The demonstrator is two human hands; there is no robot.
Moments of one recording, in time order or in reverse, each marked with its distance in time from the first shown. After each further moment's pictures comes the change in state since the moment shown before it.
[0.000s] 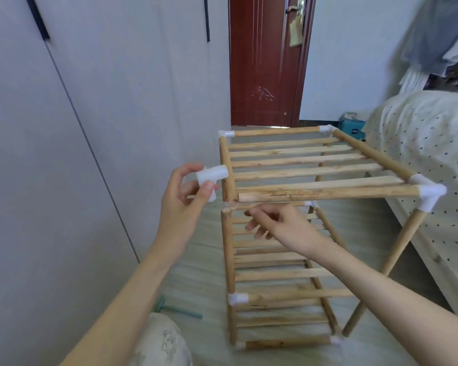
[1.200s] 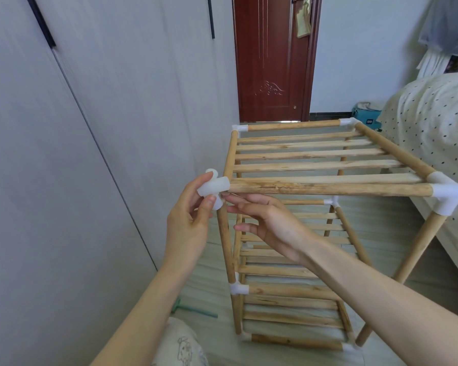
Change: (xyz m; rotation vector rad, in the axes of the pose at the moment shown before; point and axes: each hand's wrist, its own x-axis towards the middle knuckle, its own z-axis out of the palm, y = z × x) left_hand -0.013 -0.010 -0.004 0.302 0.071 -0.012; right_hand 0.016 -0.029 0.032 0.809 -0.150 0.138
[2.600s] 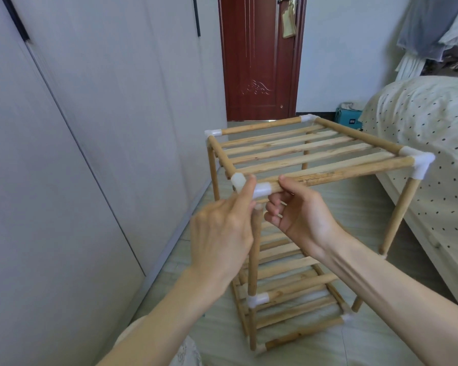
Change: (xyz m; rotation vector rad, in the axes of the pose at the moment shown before) left_hand -0.024 0.044 0.048 0.761 0.066 0.673; right_hand -0.034 -0.020 -0.036 0.317 0.244 -0.142
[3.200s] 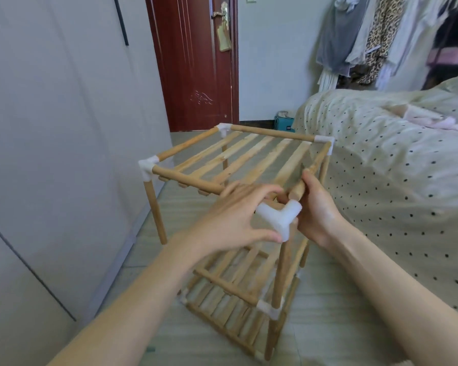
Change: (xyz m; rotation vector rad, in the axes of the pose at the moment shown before) left_hand 0.065 0.043 0.084 -0.596 -0.766 0.184; right_hand -0.014 -0.069 -0.091 -0.199 0.409 -0.064
